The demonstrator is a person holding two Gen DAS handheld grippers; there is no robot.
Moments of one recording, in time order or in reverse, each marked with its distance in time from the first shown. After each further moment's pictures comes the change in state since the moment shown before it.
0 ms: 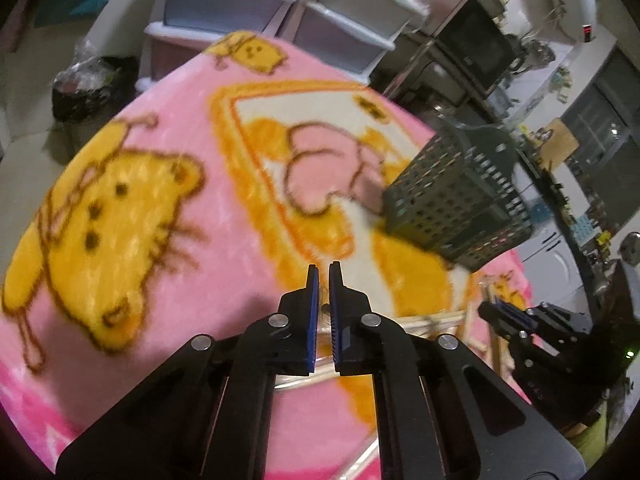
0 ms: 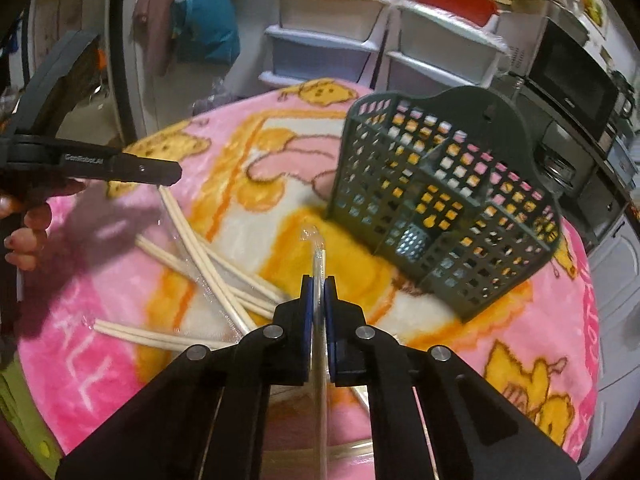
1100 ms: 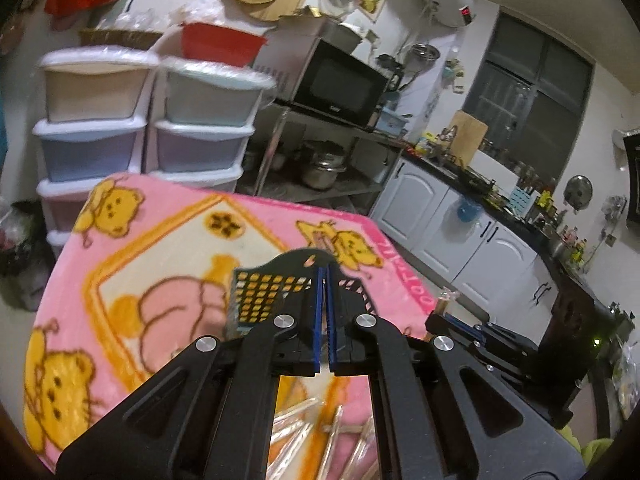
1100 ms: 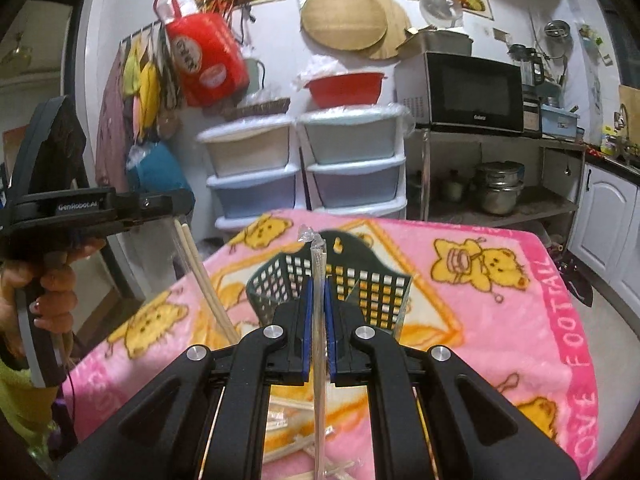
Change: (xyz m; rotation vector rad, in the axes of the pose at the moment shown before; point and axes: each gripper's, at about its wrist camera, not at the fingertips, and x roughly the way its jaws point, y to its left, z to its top) left arm -0.049 -0.176 0.083 0.329 -0.205 -0.219; right arm -0.119 -0.109 0.017 0.350 -0.392 -0.018
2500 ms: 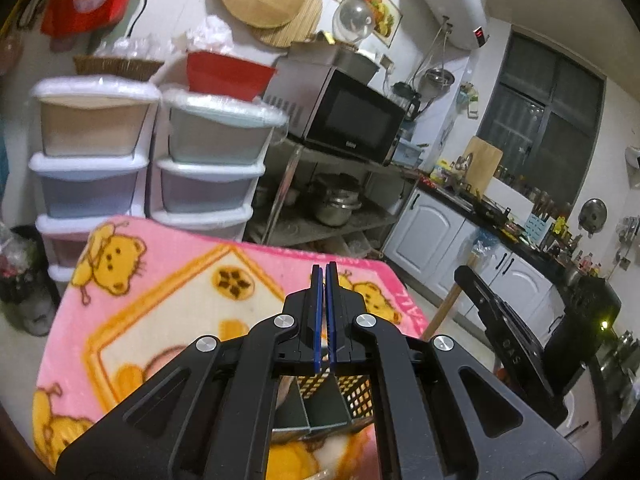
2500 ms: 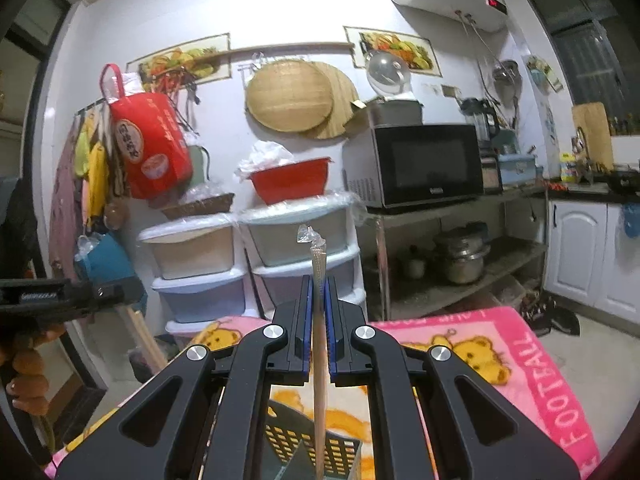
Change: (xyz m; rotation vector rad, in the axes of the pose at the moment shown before) left arm 0.038 0.019 0.065 -0.026 -0.073 0.047; right arm 0.053 -0.049 0.078 0.090 -0.291 -0.161
